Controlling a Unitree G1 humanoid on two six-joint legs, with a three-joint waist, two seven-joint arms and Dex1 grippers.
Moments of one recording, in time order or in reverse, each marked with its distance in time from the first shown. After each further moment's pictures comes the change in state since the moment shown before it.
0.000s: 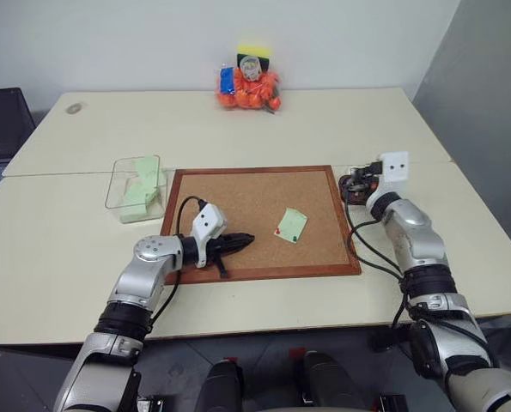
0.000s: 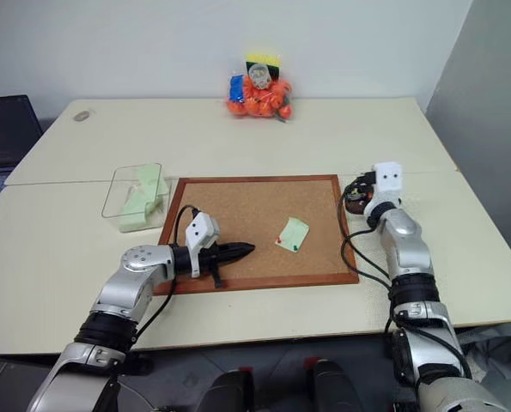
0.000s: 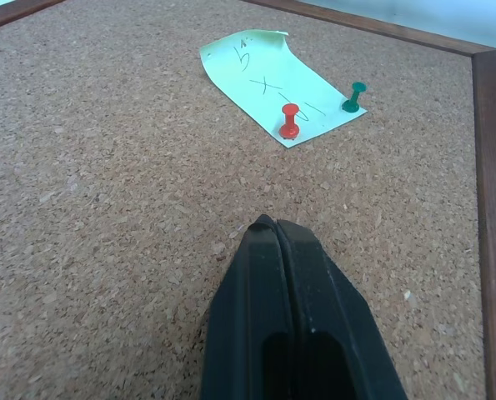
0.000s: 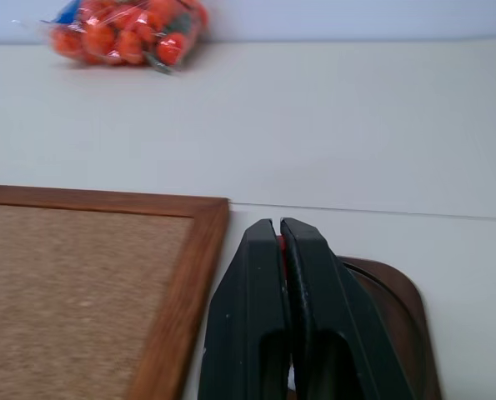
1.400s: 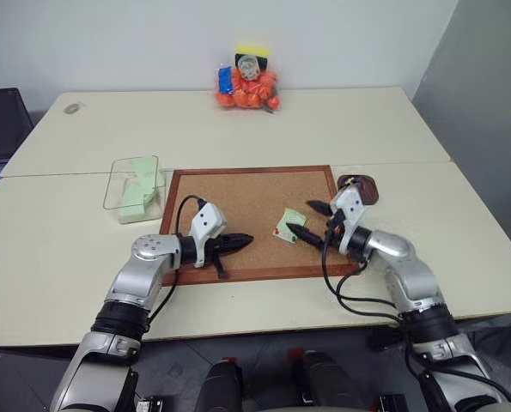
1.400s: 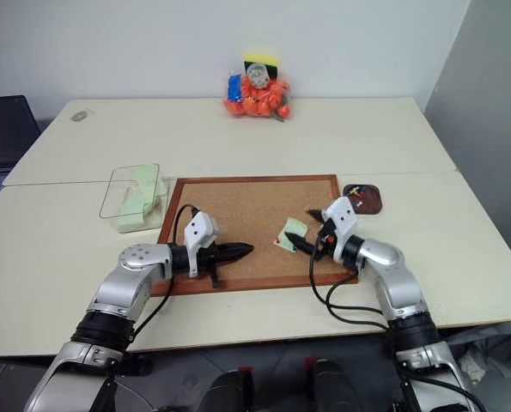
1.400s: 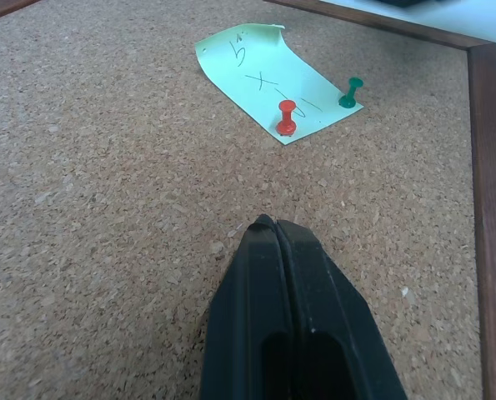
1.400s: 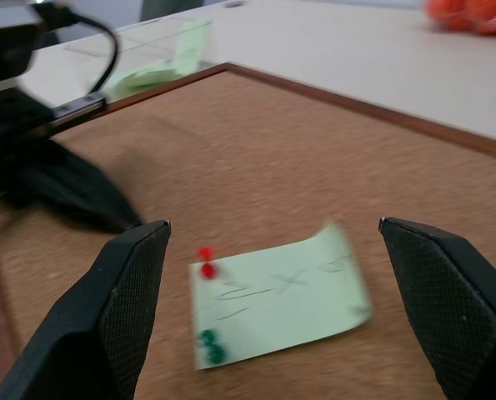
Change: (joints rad) left arm -0.002 0.015 -0.011 -0.005 0.001 0.002 -0.013; right arm 0.296 -0.018 0.312 -0.487 0.096 0.084 0.517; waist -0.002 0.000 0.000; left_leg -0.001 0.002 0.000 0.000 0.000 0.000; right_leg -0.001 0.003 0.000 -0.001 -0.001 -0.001
